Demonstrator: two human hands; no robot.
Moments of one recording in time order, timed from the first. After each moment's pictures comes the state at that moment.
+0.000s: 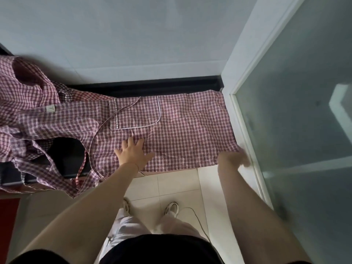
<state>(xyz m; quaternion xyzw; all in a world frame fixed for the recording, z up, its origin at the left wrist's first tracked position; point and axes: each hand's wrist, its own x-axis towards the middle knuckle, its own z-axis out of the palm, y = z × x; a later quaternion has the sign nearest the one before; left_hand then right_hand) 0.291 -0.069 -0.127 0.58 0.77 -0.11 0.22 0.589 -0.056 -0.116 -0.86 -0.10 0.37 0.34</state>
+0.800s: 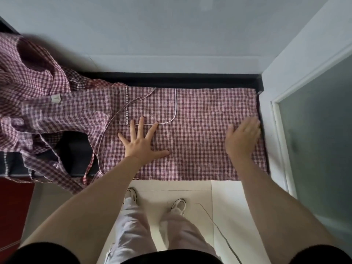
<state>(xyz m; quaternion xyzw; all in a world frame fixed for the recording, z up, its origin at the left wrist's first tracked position) 0.249 -0.019 -0.162 0.61 0.75 -0.15 0.22 0.556 0.058 -0.171 -0.79 -0.60 0.10 0.02</state>
